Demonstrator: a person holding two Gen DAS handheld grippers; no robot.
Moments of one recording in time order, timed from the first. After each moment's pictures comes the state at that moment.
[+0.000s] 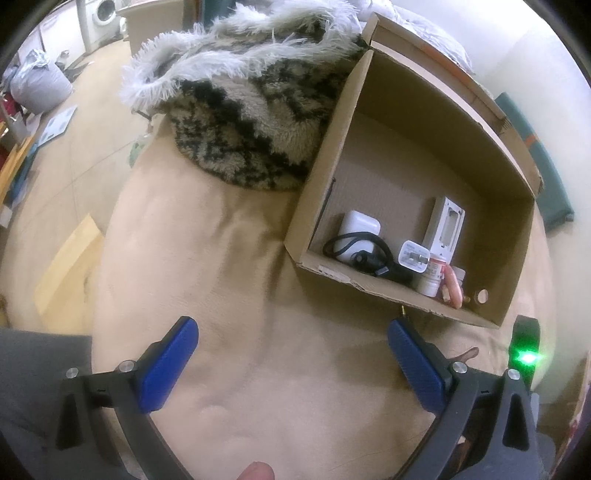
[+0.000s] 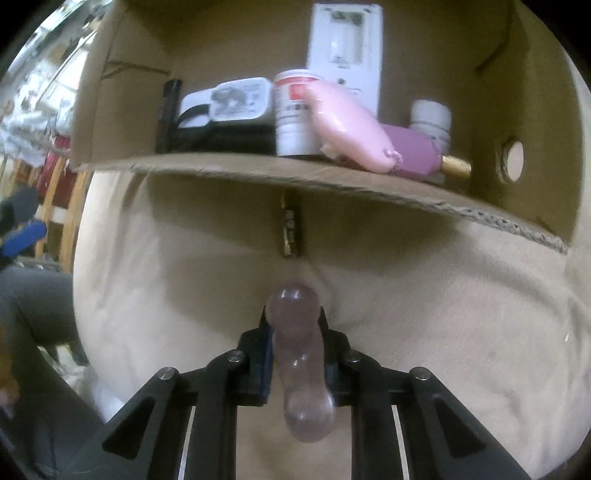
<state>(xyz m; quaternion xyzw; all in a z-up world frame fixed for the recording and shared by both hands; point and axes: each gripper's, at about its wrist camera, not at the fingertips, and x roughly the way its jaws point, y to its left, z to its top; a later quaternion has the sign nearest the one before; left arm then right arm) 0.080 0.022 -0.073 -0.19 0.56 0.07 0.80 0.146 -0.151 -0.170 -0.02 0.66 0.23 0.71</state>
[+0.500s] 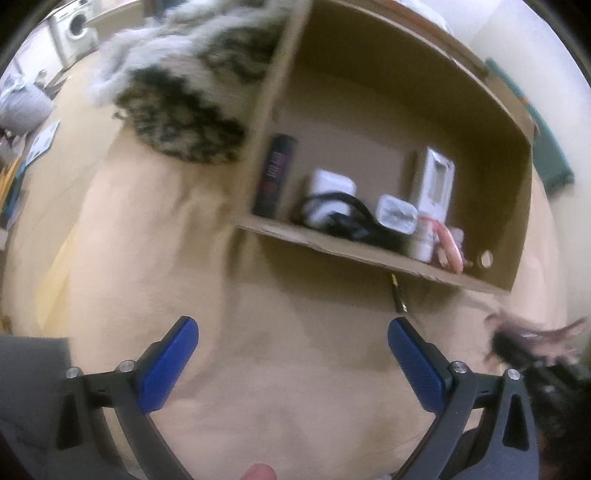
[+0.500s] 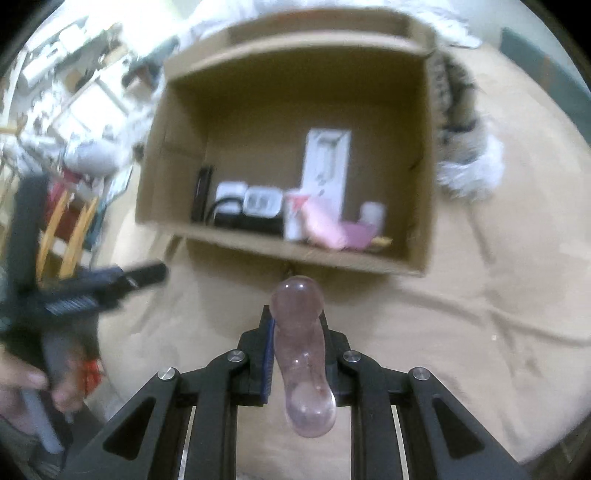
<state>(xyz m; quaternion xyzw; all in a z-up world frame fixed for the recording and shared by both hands) 0.087 -0.023 -0.096 -0.14 0.59 0.04 0.79 0.134 -0.200 -0.058 0.00 0.56 0.20 0.80</state>
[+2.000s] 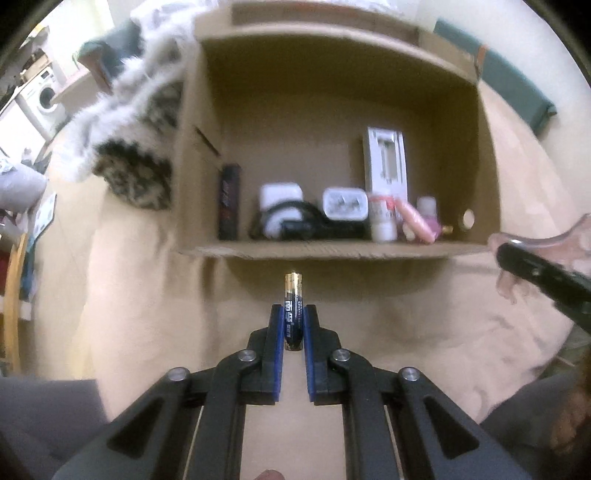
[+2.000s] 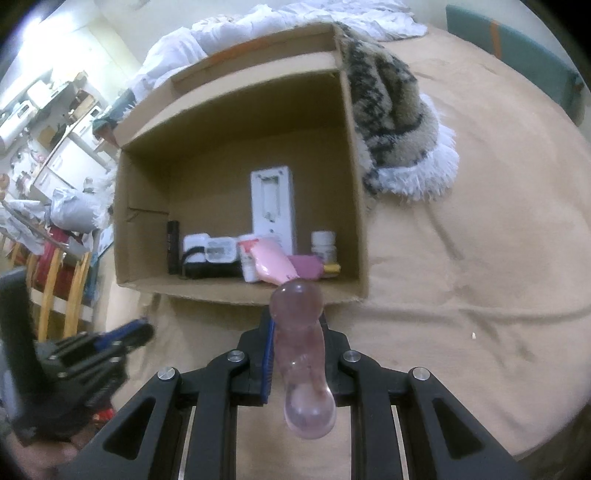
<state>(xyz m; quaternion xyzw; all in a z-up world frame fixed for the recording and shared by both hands) 0.097 -0.042 -0.064 -0.02 0.56 0.01 0.83 0.161 -0.216 -0.064 0.07 0.54 0.16 0.82</state>
